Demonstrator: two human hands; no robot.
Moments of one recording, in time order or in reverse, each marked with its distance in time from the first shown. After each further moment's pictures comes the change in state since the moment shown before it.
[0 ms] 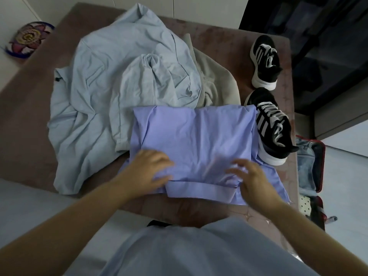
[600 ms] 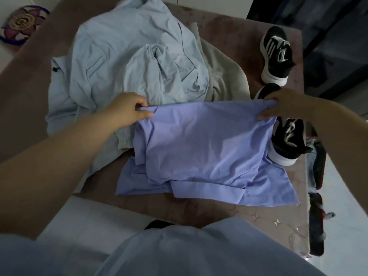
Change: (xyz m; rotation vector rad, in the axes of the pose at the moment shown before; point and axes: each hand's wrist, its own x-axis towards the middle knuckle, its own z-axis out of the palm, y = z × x) left_hand 0.075 -0.101 -0.068 -0.154 -0.126 -0.583; right_hand 0.167 0.043 -0.114 0.002 -0.423 0.357
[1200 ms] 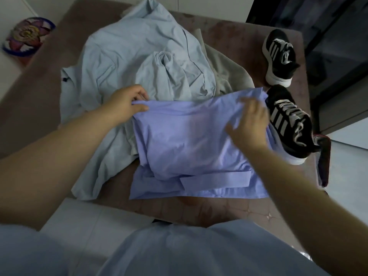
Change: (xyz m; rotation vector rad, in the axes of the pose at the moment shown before) left_hand 0.007 -0.035 -0.028 -0.264 0.070 0.068; right_hand -0.019 -0.099 0.114 0.006 0.779 0.009
